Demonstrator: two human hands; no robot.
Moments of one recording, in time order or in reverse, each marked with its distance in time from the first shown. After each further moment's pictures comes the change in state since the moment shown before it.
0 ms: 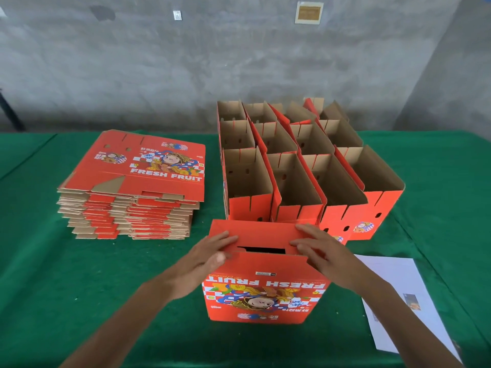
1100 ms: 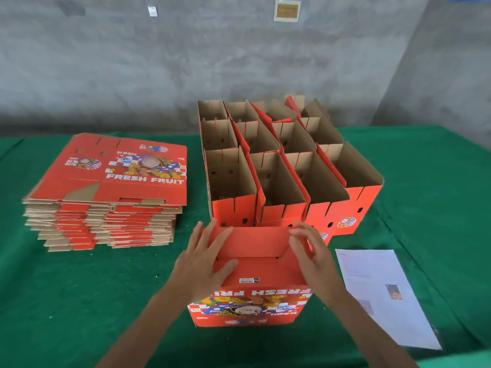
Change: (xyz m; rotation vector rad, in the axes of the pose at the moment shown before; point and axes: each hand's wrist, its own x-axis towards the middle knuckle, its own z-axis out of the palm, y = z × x) left_hand 0.027 0.022 0.031 0.428 0.249 -0.083; right_hand -0.009 -0.014 0.040 0.451 0.479 0.142
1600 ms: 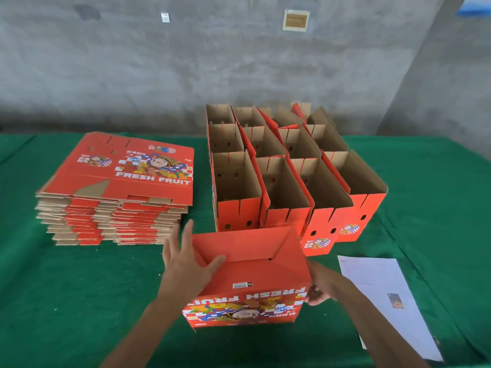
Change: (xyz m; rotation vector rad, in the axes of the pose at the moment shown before) left_hand -0.013 -0.019 0.005 -0.400 0.194 -0.381; right_hand 0.025 0.019 -0.014 -0.150 -0.559 0.885
